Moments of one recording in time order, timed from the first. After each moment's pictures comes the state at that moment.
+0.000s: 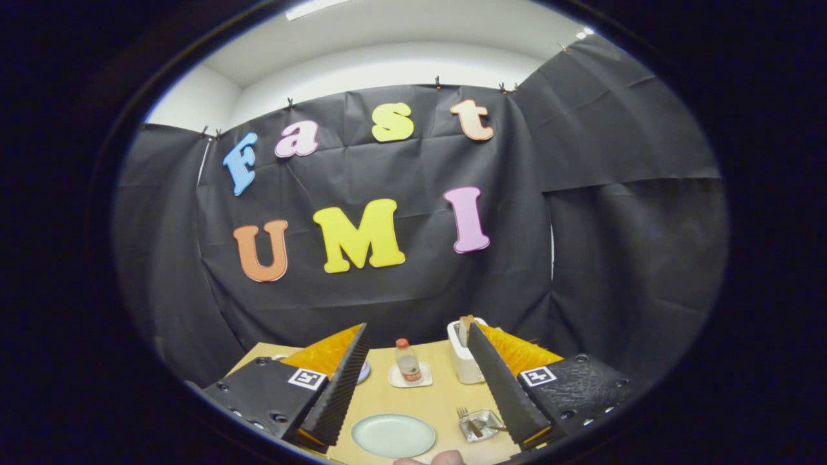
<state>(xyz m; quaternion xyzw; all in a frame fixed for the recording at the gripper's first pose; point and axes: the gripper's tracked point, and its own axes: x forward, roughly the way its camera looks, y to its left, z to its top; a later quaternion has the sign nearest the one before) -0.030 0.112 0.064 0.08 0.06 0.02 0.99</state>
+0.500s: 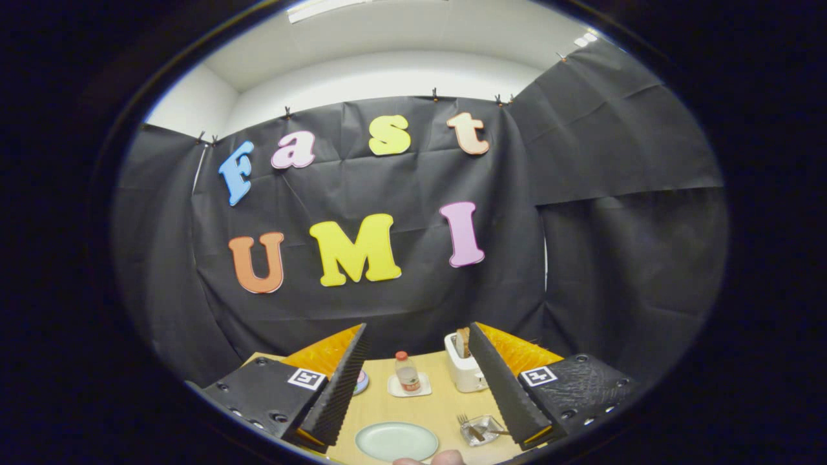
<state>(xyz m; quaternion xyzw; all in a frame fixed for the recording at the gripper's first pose) -0.032 0.123 0.096 0.08 0.03 0.01 1.00</state>
